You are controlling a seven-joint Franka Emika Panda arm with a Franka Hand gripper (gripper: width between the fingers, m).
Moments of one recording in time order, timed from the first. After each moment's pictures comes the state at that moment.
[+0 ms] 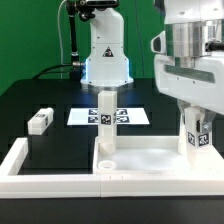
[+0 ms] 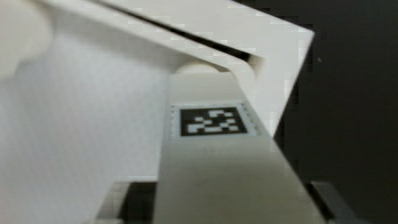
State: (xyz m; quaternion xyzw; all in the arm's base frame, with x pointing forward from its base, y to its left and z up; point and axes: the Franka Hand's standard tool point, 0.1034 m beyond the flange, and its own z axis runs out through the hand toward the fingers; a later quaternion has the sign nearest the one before) arm 0.649 0.091 0.100 -0.73 0.68 -0.01 0.07
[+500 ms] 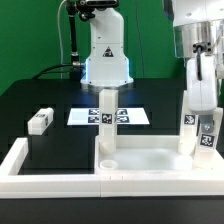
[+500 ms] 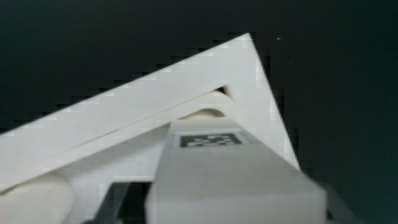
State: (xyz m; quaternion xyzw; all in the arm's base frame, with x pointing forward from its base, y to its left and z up) arm 0.648 0.108 0.098 -0.55 0.83 0.00 0.10
